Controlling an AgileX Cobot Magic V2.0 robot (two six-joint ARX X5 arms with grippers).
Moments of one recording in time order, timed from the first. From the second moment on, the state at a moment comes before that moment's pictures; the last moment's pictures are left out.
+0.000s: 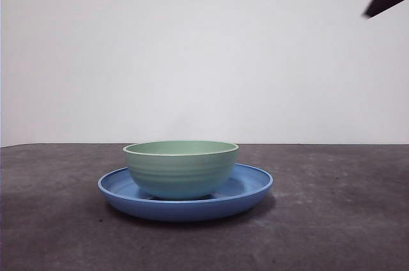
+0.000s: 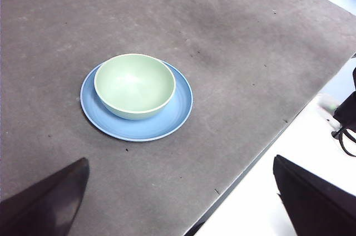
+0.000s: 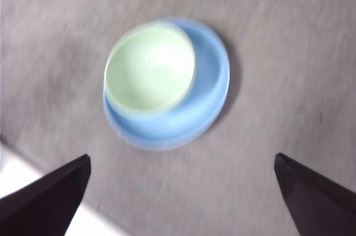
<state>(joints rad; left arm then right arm) -0.70 0.42 1.02 -1.09 0.16 -0.08 0.46 1.00 1.11 -0.94 -0.31 0.26</state>
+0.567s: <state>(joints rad) -0.70 0.42 1.02 -1.09 0.16 -0.08 0.58 0.38 0.93 -1.09 -0.29 0.24</state>
